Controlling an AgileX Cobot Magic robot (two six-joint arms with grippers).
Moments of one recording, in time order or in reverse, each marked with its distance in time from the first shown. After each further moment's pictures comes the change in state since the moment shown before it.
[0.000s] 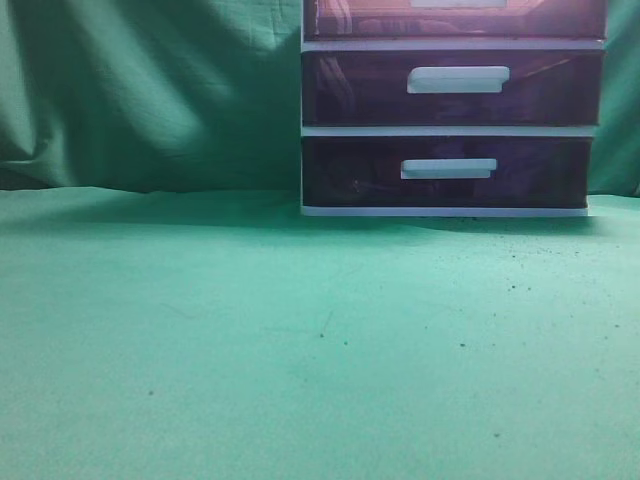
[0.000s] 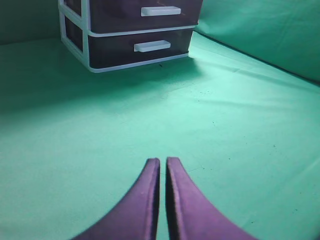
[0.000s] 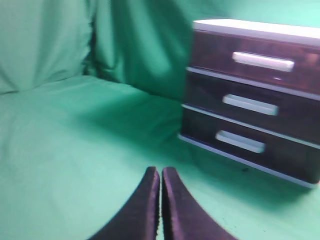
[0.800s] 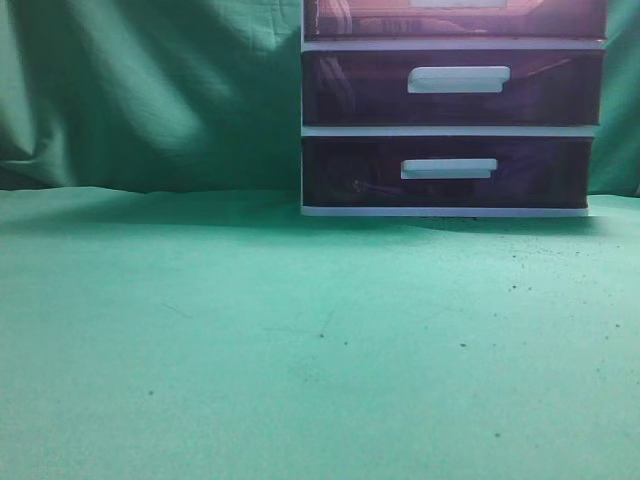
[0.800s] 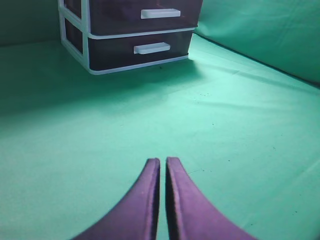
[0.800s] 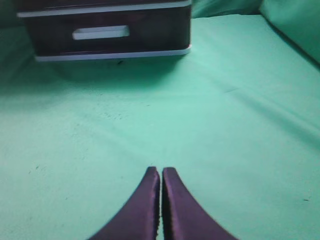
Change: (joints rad) left arm 0.000 0.000 0.000 0.000 -0.008 0.000; right arm -0.294 -0.057 0.279 -0.525 -0.019 0.655
